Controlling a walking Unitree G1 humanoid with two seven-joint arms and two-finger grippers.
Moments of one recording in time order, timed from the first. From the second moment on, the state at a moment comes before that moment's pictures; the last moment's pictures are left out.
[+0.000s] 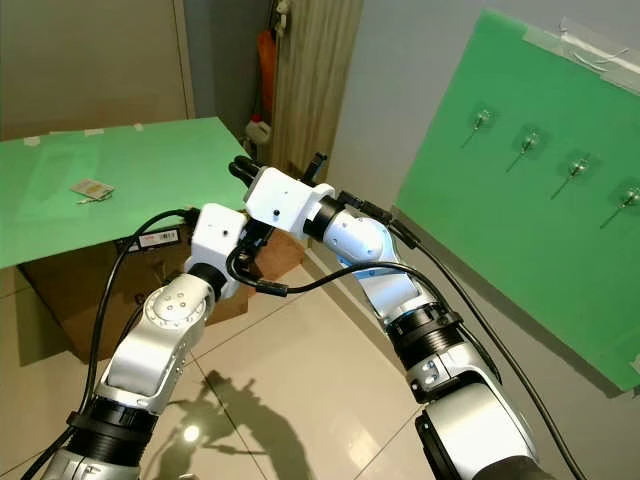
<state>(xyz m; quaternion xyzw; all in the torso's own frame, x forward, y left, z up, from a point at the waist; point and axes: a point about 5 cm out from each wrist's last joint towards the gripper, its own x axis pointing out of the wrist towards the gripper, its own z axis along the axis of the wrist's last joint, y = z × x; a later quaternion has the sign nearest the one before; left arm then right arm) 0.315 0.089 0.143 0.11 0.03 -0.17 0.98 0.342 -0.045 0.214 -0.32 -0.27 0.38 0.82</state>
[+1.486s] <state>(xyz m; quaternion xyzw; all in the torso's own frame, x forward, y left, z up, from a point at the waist) 0.302 0.079 0.161 0.17 0.00 -0.21 0.96 0.348 -0.059 0.197 -0.40 -0.27 0.39 0.79</state>
